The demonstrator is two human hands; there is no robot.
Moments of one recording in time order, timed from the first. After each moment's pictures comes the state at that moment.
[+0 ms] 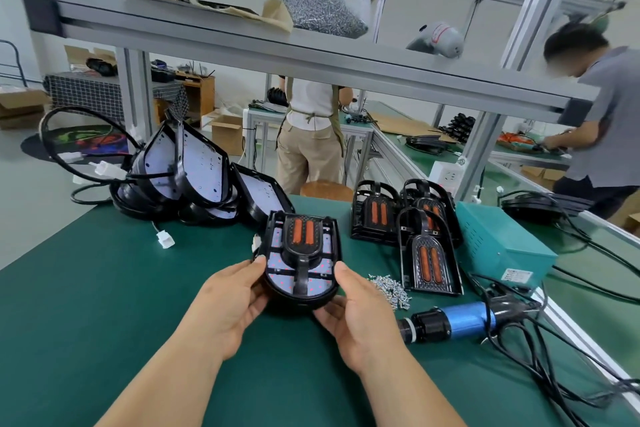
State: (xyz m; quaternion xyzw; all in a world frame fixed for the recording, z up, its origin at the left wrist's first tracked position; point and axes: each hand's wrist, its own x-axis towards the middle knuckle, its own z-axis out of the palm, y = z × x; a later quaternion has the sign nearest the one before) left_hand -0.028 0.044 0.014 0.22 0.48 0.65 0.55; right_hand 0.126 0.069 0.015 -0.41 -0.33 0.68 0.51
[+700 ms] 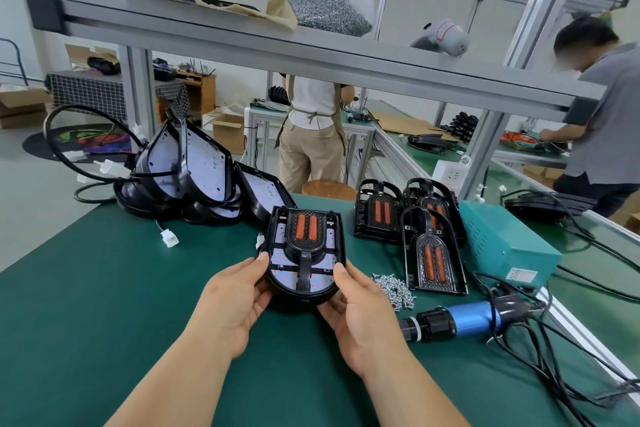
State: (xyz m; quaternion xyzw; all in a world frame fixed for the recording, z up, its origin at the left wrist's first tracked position) left_hand -0.028 0.048 0.010 0.19 0.47 0.68 0.54; right_hand 0.122 0.065 0.013 -0.36 -0.36 0.69 0.51
